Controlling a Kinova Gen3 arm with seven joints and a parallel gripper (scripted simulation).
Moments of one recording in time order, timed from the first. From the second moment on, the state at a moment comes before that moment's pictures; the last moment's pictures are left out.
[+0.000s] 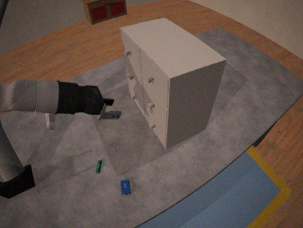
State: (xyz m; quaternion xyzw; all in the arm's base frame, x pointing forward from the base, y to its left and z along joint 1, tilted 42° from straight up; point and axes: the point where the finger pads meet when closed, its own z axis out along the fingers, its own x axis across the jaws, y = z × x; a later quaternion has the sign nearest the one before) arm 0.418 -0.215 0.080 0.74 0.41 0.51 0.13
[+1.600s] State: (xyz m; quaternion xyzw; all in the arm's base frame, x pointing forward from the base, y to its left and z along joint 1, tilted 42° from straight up) arm 0.427 -0.202 0.055 0.73 0.34 0.55 0.21
